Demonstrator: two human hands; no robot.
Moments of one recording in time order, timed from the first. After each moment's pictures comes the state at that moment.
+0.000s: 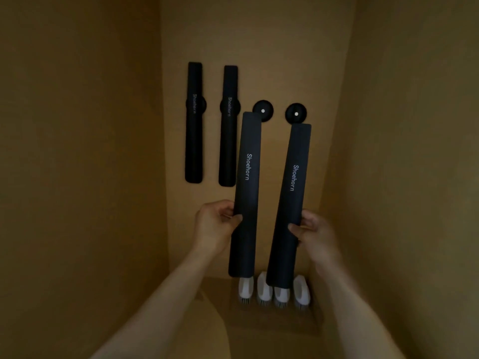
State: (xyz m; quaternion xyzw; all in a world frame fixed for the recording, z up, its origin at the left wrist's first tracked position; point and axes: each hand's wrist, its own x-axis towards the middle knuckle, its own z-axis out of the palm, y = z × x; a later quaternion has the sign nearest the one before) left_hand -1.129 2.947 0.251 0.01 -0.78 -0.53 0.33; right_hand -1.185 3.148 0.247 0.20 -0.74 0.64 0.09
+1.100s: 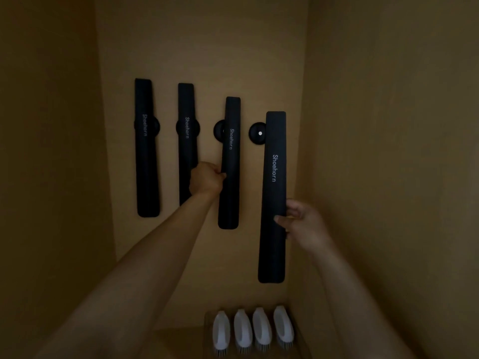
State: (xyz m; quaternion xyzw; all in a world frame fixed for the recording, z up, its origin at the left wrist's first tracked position) left_hand -1.327 2.933 0.361 0.05 -0.80 -0.48 0.36; right_hand -1.245 3.155 0.303 0.20 -0.73 0.64 0.13
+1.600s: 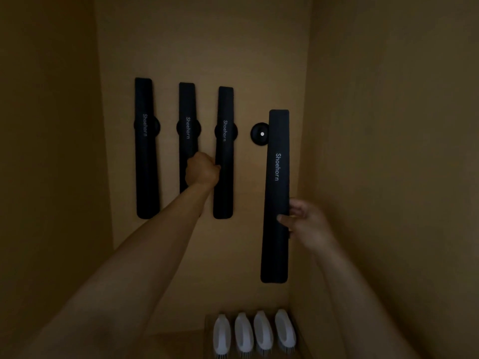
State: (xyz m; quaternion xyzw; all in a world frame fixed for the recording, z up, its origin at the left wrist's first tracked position) left_hand -1.332 2.922 0.385 0.08 -0.83 -0.41 0.38; right_hand -1.255 3.155 0.304 0.21 -0.73 0.64 0.14
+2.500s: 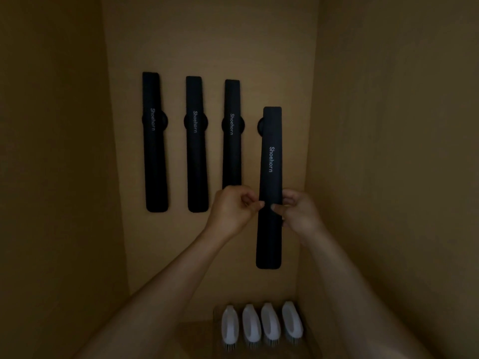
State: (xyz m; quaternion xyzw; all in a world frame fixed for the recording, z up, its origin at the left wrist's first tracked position) left_hand -1.255 2.965 0.303 -0.17 -0.82 -0.42 0.35; right_hand -1.271 3.125 0.305 0.19 -0.72 0.65 0.13
